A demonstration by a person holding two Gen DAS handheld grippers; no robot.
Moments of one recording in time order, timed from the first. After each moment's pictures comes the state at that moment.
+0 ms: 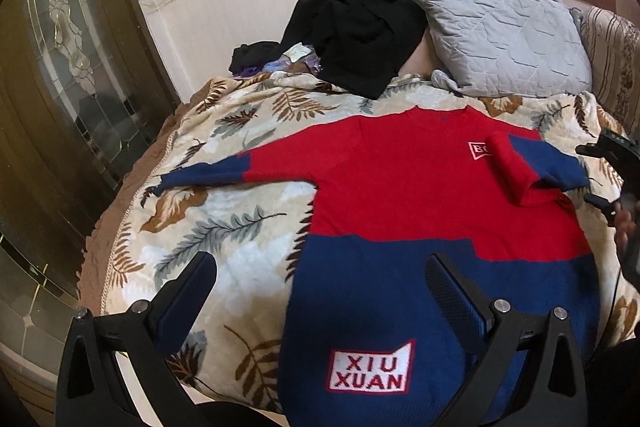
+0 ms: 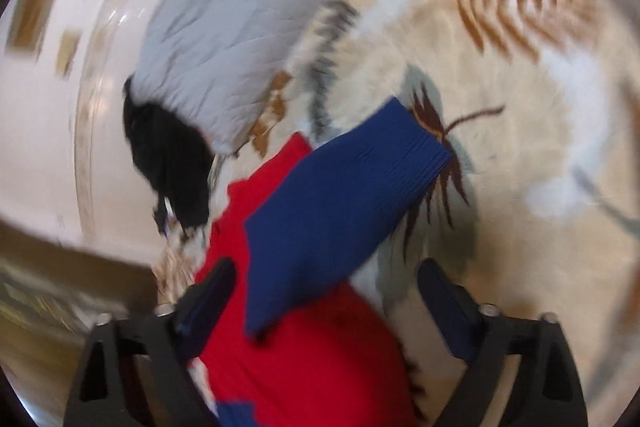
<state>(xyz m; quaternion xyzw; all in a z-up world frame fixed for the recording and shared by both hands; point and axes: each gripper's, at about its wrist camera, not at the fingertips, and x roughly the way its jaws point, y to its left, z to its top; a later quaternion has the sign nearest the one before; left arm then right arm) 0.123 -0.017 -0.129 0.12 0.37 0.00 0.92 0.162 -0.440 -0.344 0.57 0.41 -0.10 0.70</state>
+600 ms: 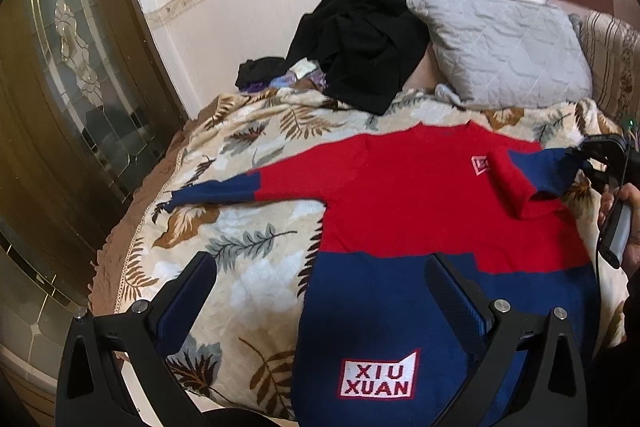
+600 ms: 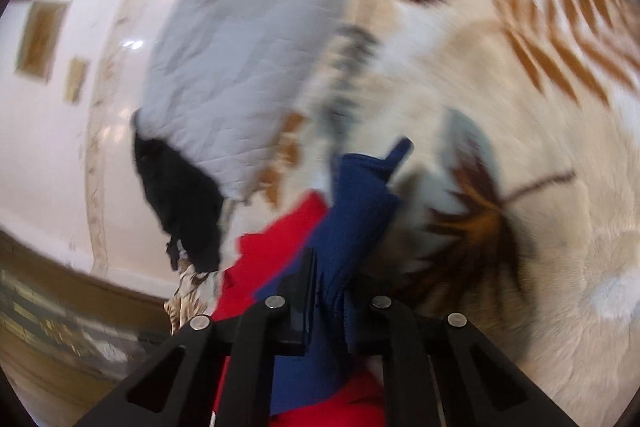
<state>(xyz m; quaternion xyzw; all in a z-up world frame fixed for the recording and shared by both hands) 0.116 -0.016 -0.108 0.12 0.35 0.00 0.93 0.207 -0.434 -0.318 0.53 0.34 -0.08 0.77</state>
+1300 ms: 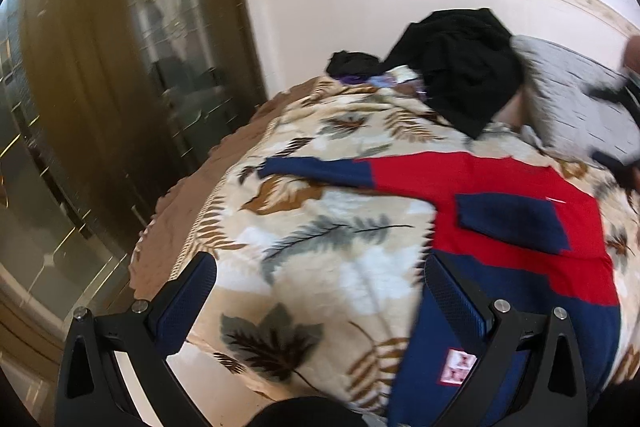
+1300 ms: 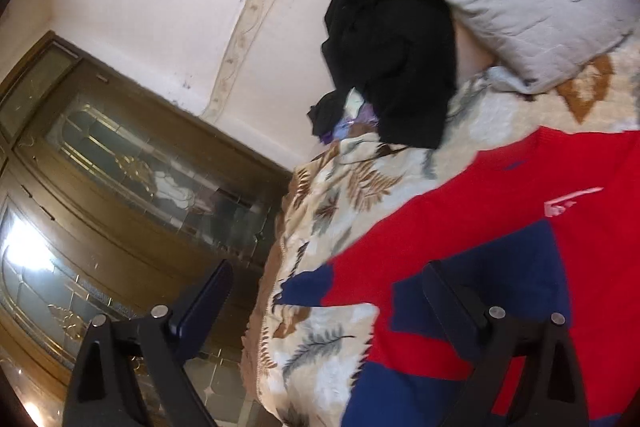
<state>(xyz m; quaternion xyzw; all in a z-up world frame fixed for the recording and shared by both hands) 0.103 0.126 -0.098 0.03 0.34 0.11 0.93 0.270 -0.250 -0.182 0.45 0.40 0.19 0.78</state>
